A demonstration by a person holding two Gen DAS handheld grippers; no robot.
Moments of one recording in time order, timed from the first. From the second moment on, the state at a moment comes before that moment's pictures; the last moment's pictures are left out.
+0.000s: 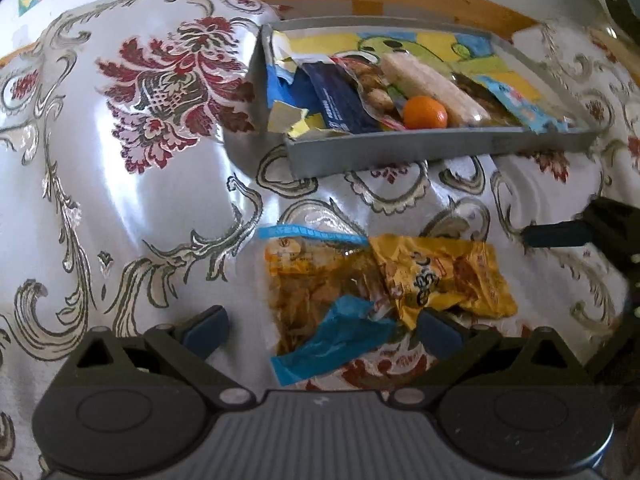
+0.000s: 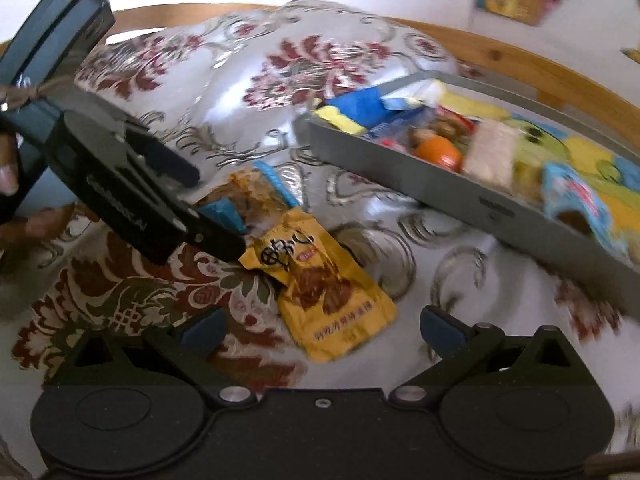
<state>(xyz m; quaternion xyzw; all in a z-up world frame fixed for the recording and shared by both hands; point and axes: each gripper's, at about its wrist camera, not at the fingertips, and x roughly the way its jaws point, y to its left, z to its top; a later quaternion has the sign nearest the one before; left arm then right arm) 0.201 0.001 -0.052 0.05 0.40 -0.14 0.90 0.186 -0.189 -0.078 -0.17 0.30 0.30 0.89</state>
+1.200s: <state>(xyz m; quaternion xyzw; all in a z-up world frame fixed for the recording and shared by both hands) 0.213 -0.001 -0.052 0.04 0.41 -0.13 0.90 0.207 -0.194 -0.075 -0.17 0.35 0.37 0.84</state>
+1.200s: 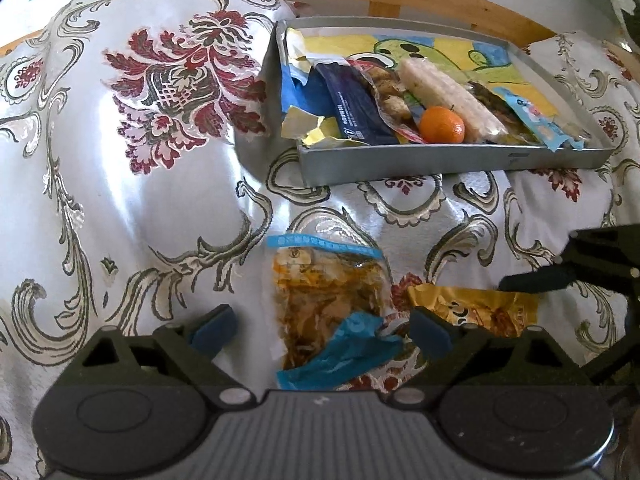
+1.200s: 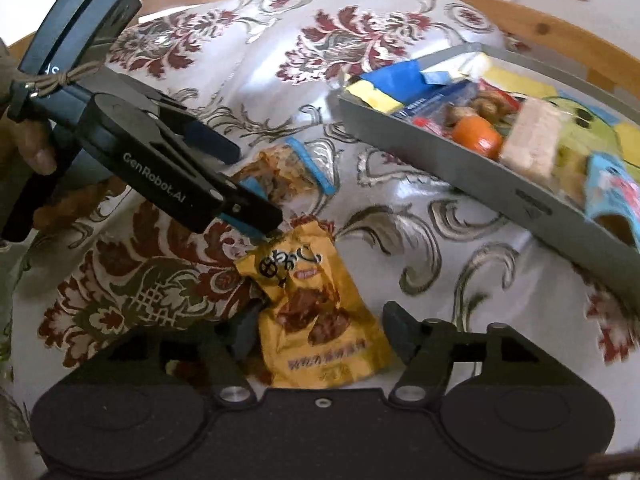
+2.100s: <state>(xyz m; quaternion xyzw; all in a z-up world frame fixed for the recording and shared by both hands) 0.200 -0.025 -0.053 0.07 0.42 -0.15 0.89 0.163 -0.196 -0.067 -0.07 0.36 0.24 0.90</state>
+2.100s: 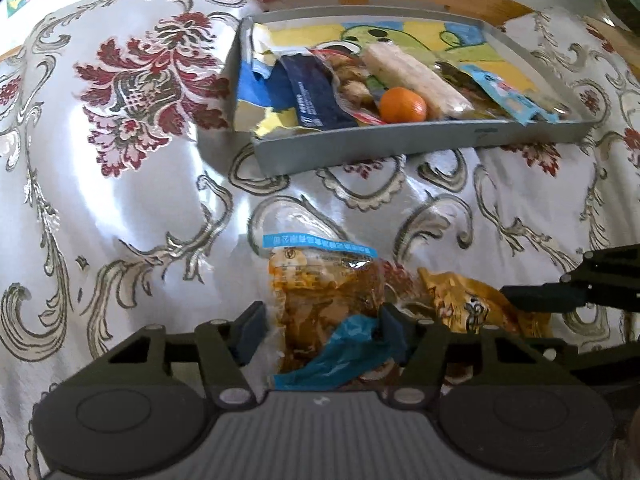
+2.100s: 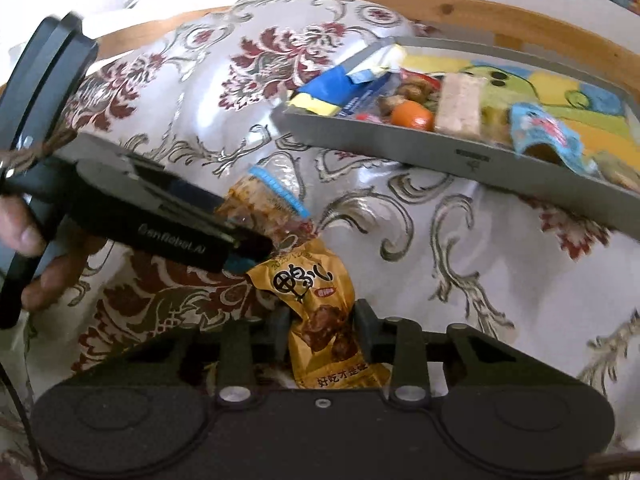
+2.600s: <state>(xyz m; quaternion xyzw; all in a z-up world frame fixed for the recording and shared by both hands) 0.183 -0.033 -0.048 0.06 0.43 -0.16 0.89 0.147 -0.197 -0.064 -0.10 0.33 0.23 0.91</state>
